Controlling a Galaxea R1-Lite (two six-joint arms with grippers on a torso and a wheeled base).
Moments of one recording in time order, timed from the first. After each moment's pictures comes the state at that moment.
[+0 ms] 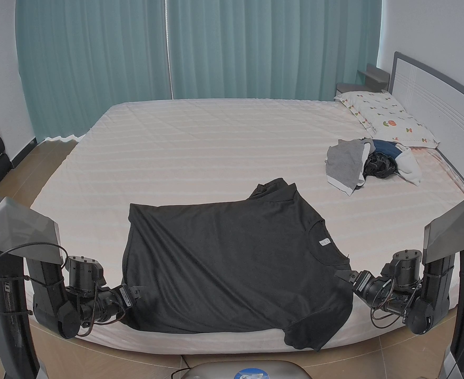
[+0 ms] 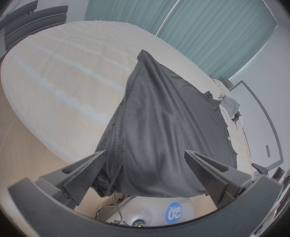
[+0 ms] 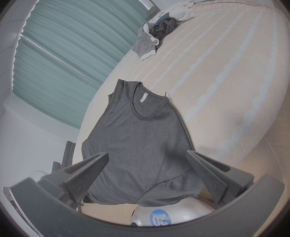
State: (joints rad) left arm -0.12 2.30 -0.28 -1.27 -0.12 -0.58; right arm 0.21 2.34 -0.22 -1.55 0.10 0.85
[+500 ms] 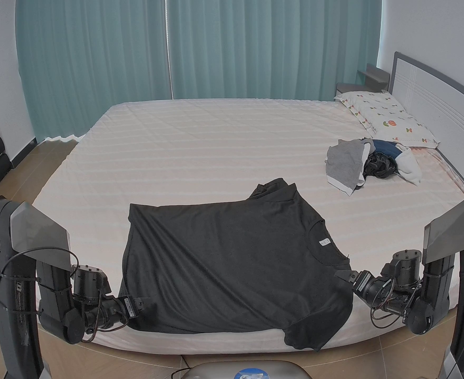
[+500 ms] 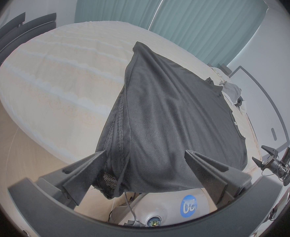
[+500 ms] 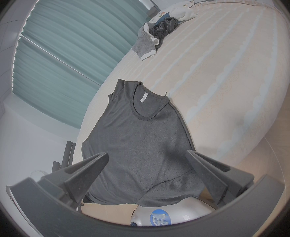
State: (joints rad) left arm -0.12 2.39 -0.26 -1.35 -0.12 -0.46; right arm 0.22 2.34 -0.22 -1.55 0.10 0.85
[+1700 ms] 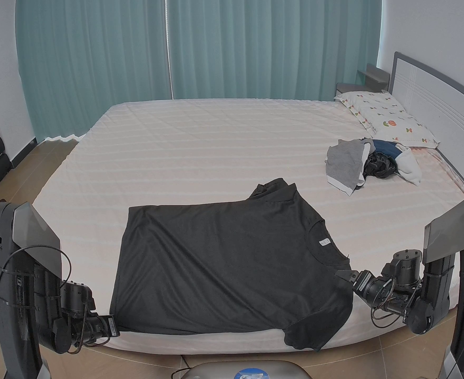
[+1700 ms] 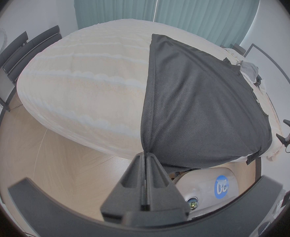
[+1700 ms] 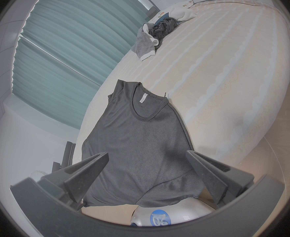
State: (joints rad) left arm -0.01 2.45 -0.08 -1.44 -0.01 -0.25; right arm 0.21 2.34 -0.22 -1.55 0.10 0.86
